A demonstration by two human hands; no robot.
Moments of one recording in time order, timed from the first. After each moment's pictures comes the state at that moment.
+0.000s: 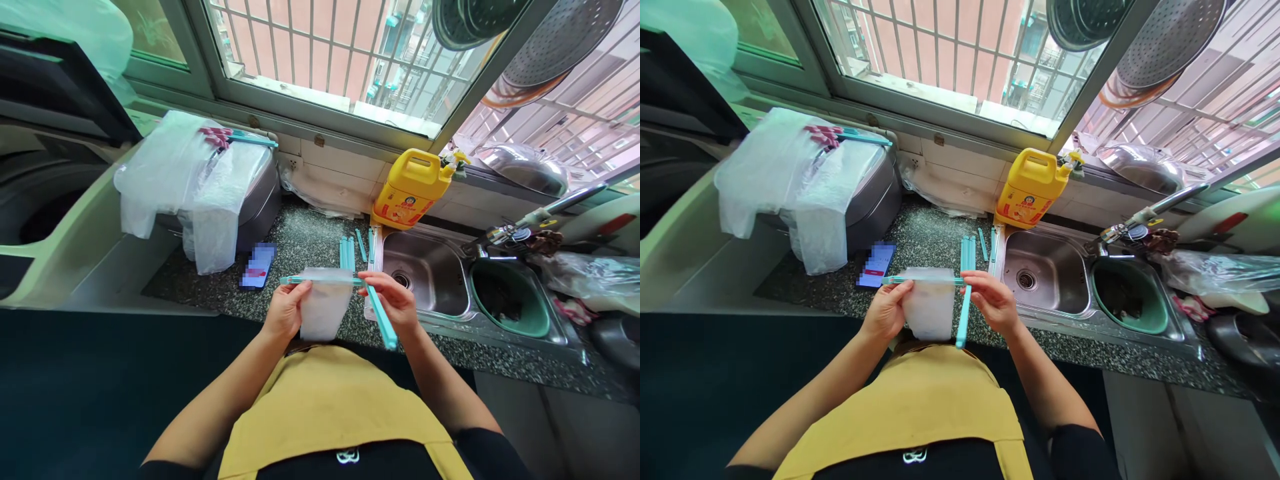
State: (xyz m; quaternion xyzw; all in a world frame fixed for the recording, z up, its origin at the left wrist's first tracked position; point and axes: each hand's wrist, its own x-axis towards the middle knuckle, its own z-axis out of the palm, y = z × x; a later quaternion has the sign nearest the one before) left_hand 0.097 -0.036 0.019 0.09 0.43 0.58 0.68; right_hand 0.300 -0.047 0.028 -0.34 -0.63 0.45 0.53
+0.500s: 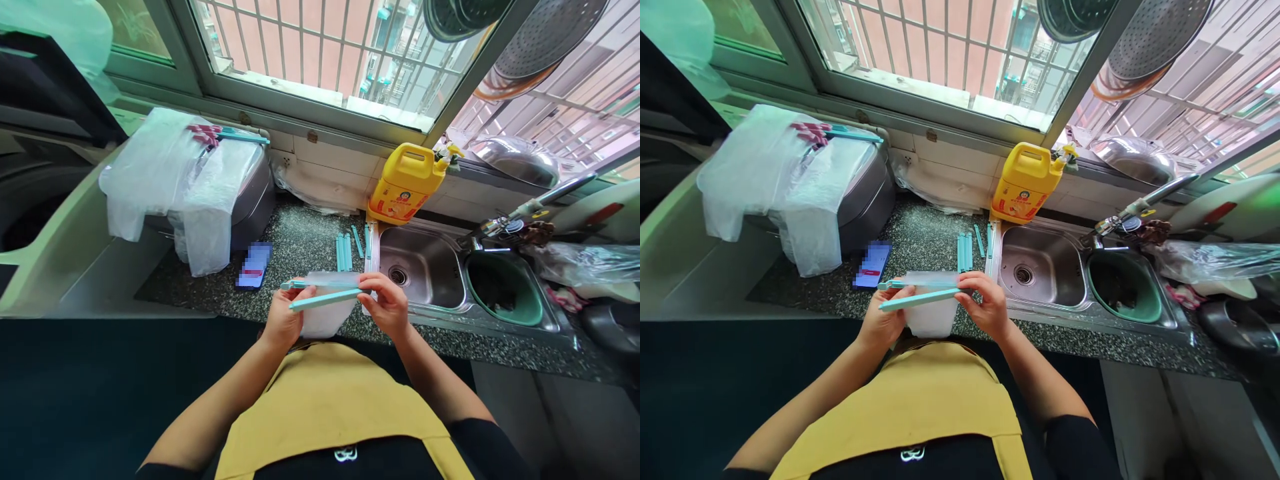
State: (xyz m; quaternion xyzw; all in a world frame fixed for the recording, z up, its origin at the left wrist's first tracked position) left_hand 0.102 -0.049 0.027 0.18 0.42 0.58 0.68; right_hand 0.288 -0.054 0.025 -0.40 -0.68 0.28 0.55
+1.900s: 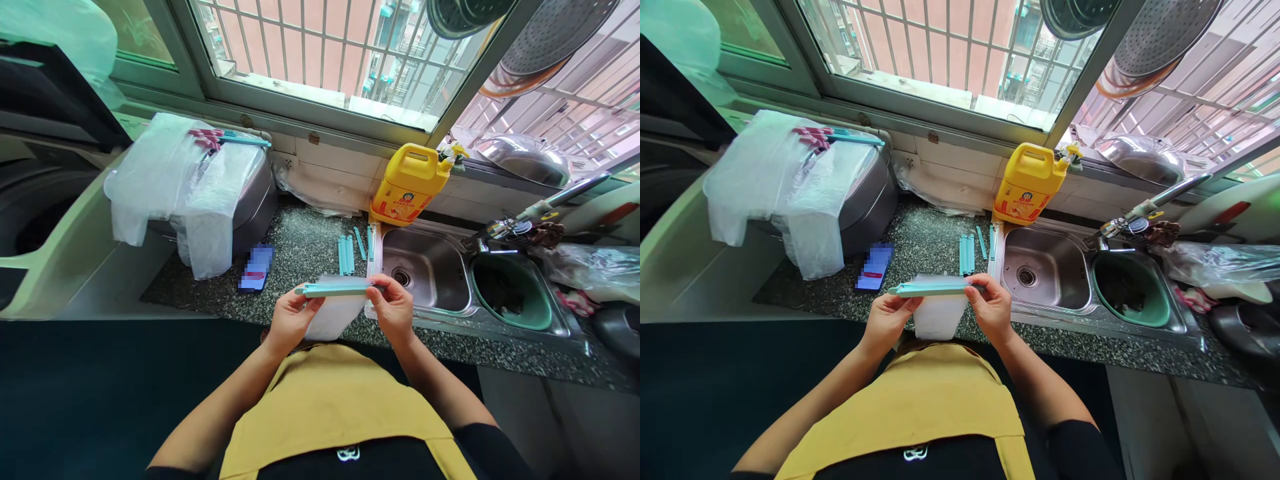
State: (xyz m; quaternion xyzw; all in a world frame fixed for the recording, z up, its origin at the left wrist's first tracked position) left_hand 0.093 -0.052 0.013 0.39 0.47 0.53 0.59; right_hand 0.280 -0.054 0.026 -0.52 -0.53 0.35 0.57
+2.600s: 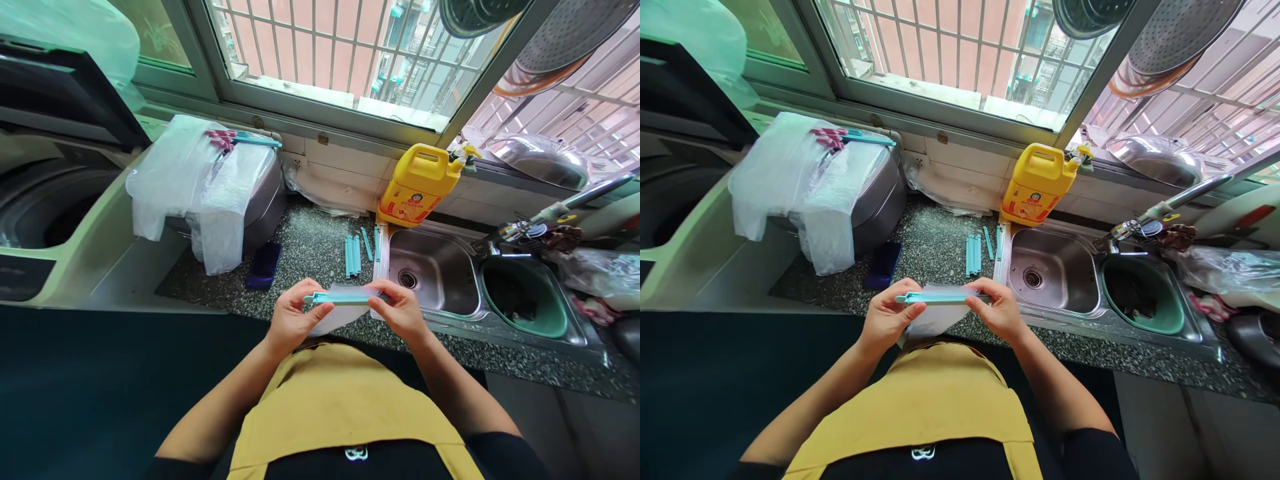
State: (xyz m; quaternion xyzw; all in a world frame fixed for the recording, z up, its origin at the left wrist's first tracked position) left_hand 0.080 -0.053 0.040 0.53 0.41 0.53 0.53; right_hand 0.293 -0.052 0.039 -0.47 -0.65 0.40 0.45
